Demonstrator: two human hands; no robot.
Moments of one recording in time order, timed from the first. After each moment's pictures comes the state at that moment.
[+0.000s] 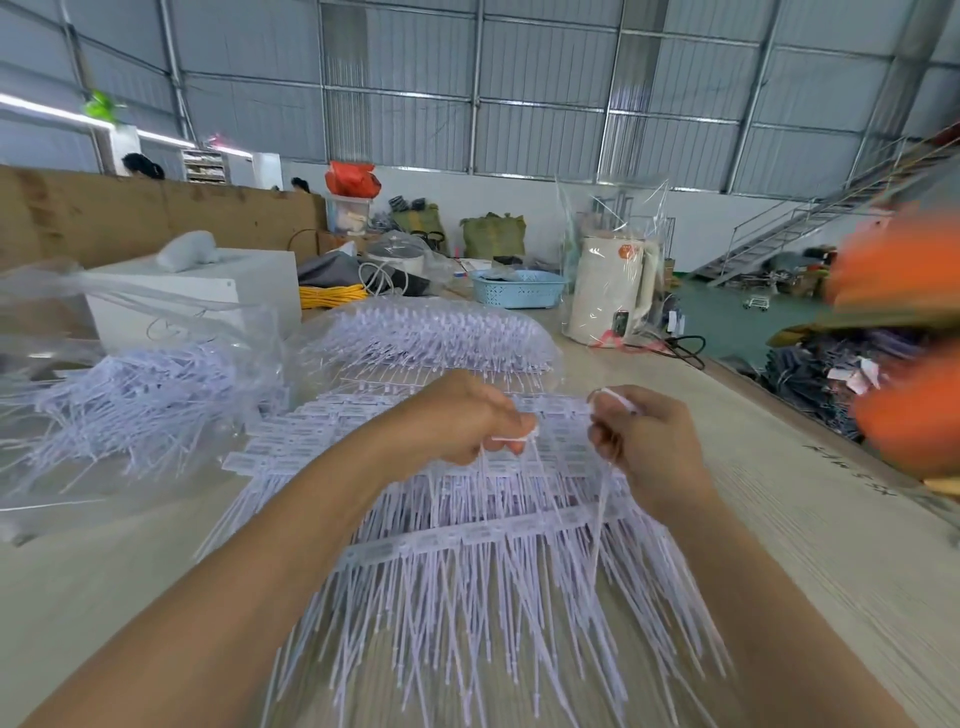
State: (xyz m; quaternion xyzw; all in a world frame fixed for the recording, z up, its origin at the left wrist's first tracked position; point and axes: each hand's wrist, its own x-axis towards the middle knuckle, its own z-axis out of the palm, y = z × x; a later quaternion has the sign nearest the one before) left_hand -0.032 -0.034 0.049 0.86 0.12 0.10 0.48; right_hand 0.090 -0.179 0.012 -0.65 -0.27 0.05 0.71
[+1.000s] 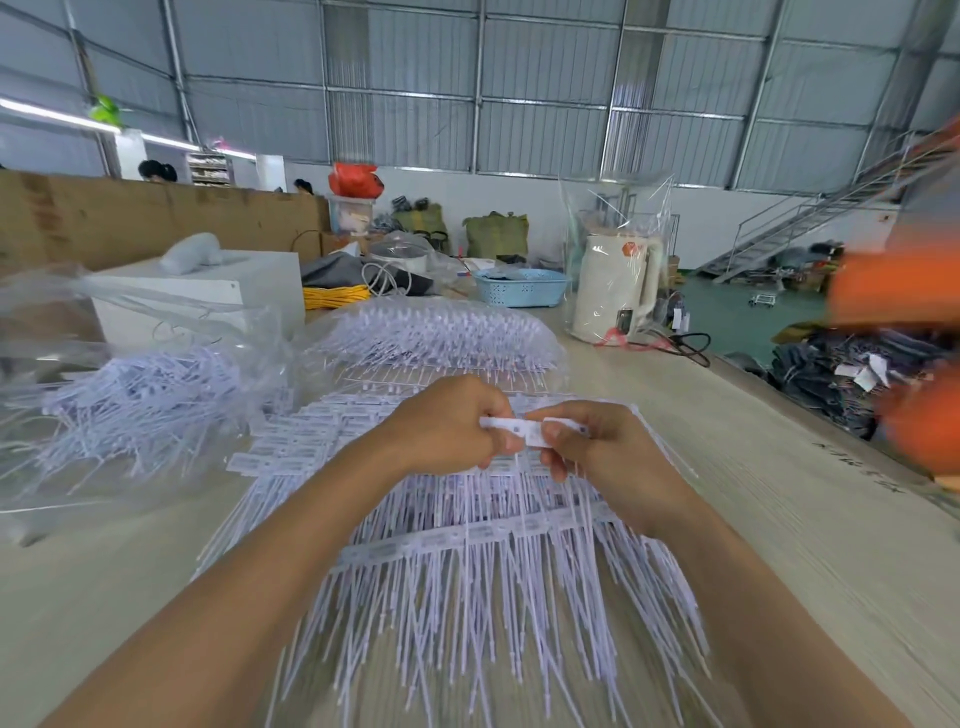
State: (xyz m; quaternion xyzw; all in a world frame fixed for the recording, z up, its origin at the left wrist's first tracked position) left_hand -0.028 -0.026 0.041 0.94 0.09 0.13 0.30; right_hand 0.070 -0.170 0.009 -0.67 -0.43 0.11 0.59
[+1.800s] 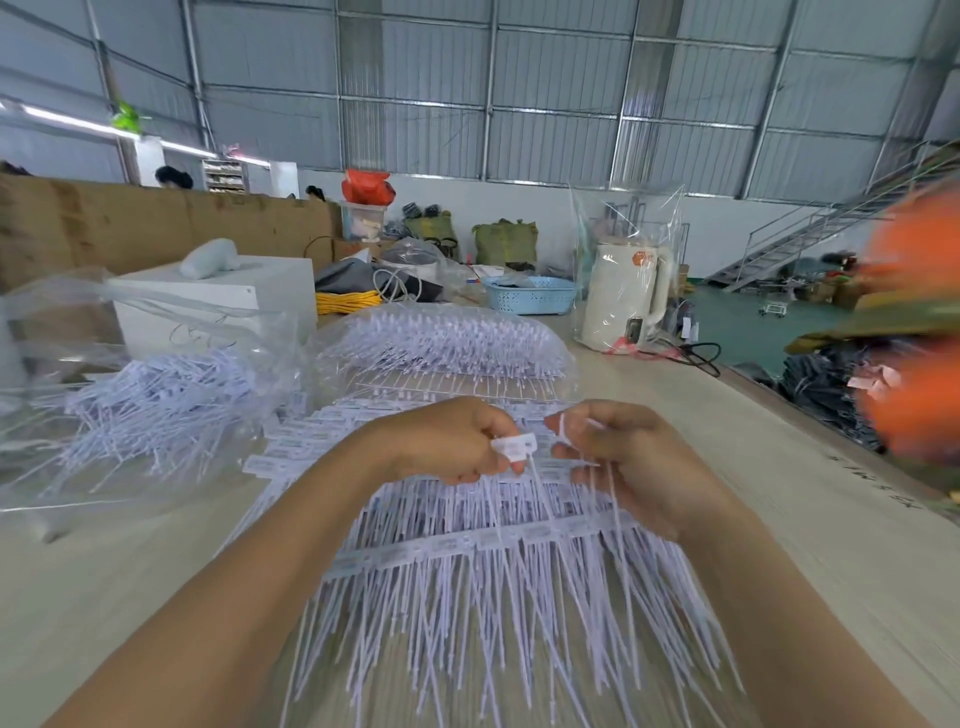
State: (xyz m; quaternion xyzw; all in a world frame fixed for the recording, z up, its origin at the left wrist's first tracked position) left_hand -0.042 -0.023 0.050 0.92 0.12 -0.01 0.38; right_hand 0.068 -0.176 0.022 -0.61 -0.33 0.26 0.67
